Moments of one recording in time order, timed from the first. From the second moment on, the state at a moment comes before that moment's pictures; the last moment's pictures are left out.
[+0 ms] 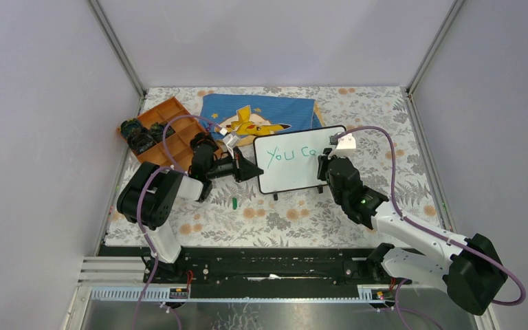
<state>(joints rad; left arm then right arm) -0.30 1.76 0.56 1.04 0.89 -0.45 0.73 1.04 0.58 0.13 0.57 0.31</state>
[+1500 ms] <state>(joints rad) -0.30 1.76 0.56 1.03 0.89 -0.44 0.72 0.95 0.57 0.12 0.56 0.30</state>
